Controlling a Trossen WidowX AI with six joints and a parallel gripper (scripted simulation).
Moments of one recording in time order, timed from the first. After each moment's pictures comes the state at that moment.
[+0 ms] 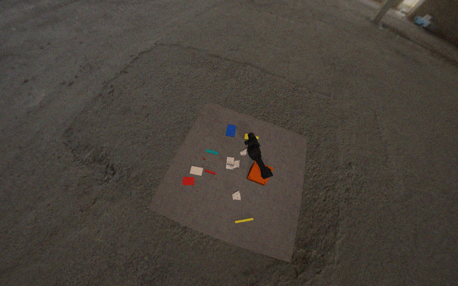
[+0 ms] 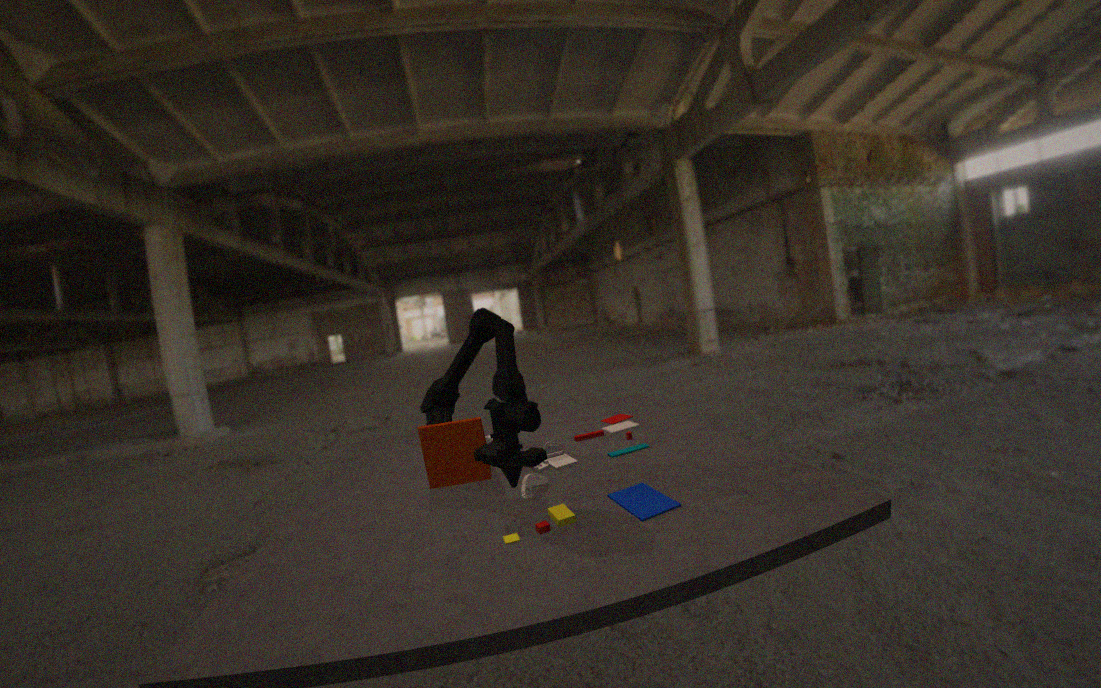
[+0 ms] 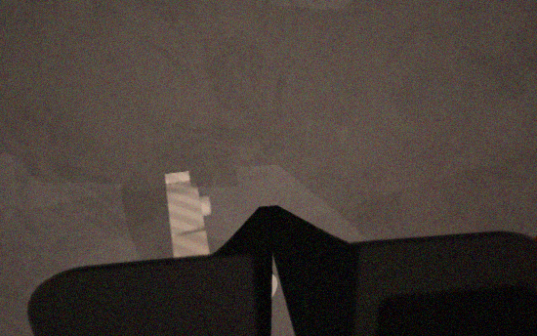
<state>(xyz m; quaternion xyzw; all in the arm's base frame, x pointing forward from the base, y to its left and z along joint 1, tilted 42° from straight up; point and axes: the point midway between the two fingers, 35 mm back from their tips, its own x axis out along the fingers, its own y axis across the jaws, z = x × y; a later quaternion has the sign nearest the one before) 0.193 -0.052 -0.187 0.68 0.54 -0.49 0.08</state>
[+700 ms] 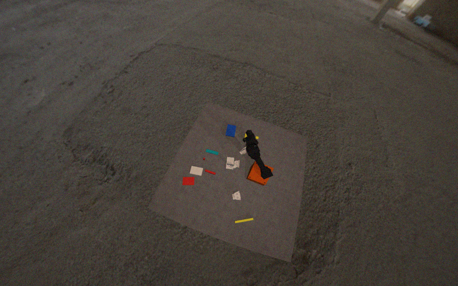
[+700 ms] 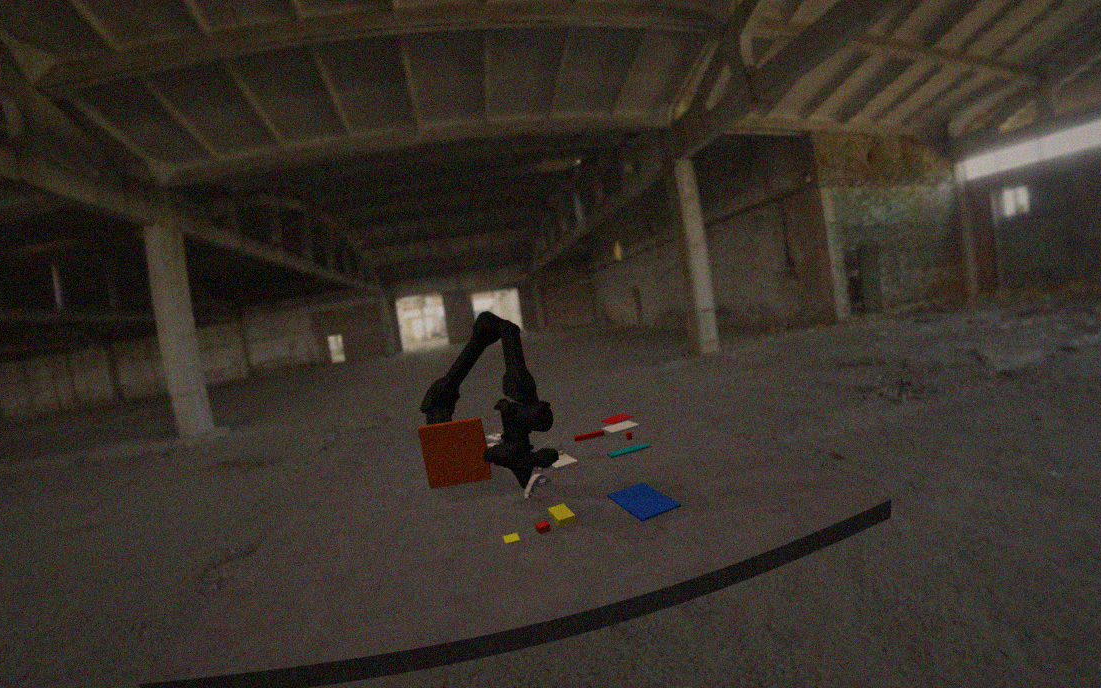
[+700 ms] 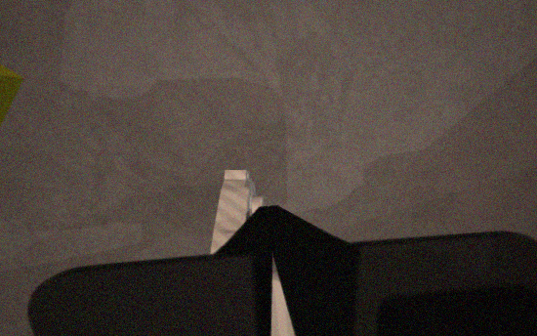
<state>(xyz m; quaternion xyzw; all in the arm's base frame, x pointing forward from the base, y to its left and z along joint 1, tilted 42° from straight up) 0.220 -0.065 -0.200 0.68 0.54 -0.49 0.08</state>
